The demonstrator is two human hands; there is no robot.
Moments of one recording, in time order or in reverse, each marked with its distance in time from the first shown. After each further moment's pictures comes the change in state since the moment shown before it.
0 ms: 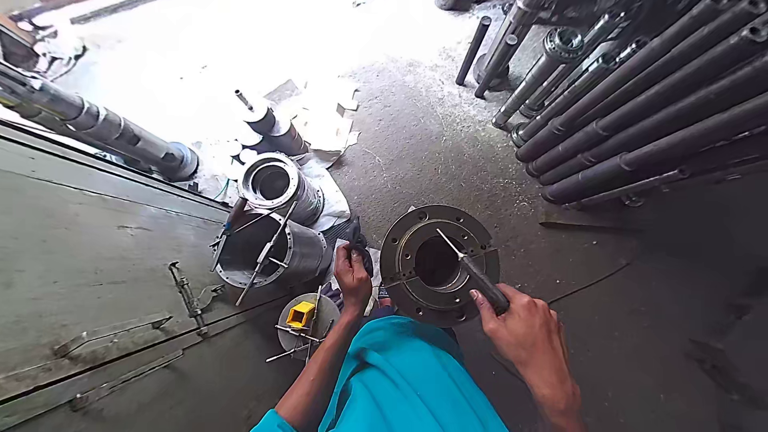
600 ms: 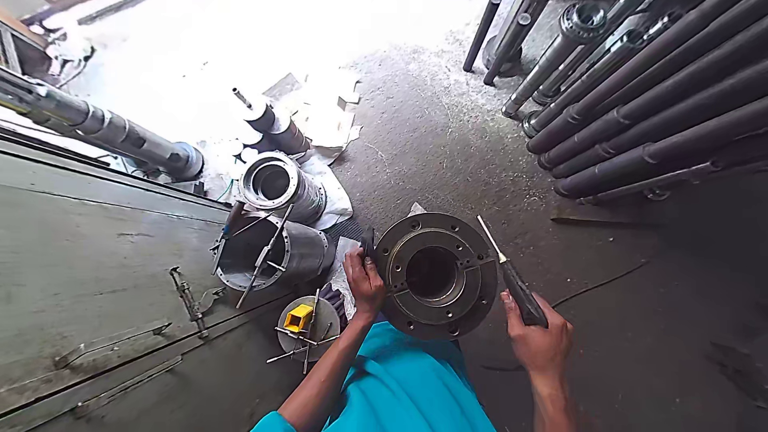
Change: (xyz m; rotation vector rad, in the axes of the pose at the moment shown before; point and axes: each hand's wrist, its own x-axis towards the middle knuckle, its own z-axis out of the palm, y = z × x) left_hand -0.011 -0.018 0.046 0.320 -0.007 0.175; right_hand 0.032 0.081 0.049 0.294 0.276 0.069
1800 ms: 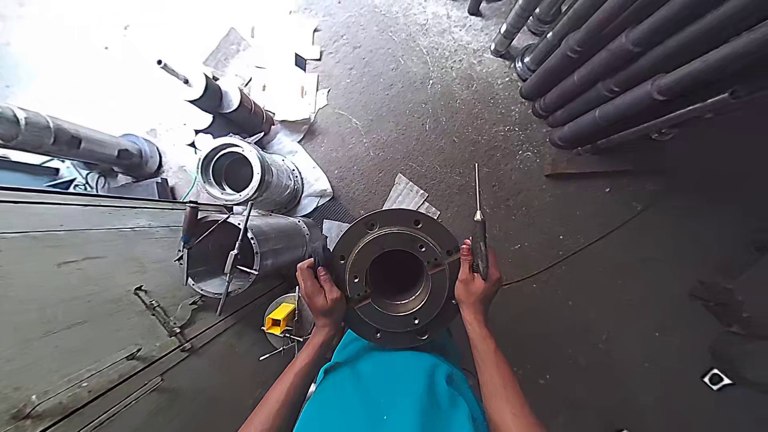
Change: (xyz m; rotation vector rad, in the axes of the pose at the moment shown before) left_hand 0.003 -0.003 -0.001 0.130 -0.093 -0.022; right_hand 0.059 0.042 0.108 0.315 0.175 0.219
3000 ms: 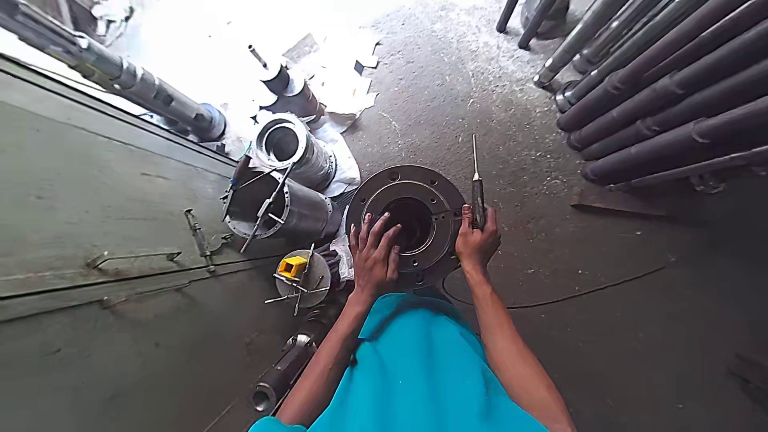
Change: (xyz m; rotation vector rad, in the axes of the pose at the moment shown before) left_hand -0.092 0.052 0.010 0.323 -0.219 0.376; right_hand 0.001 0.000 -0.014 -0.113 -0.223 -0.004
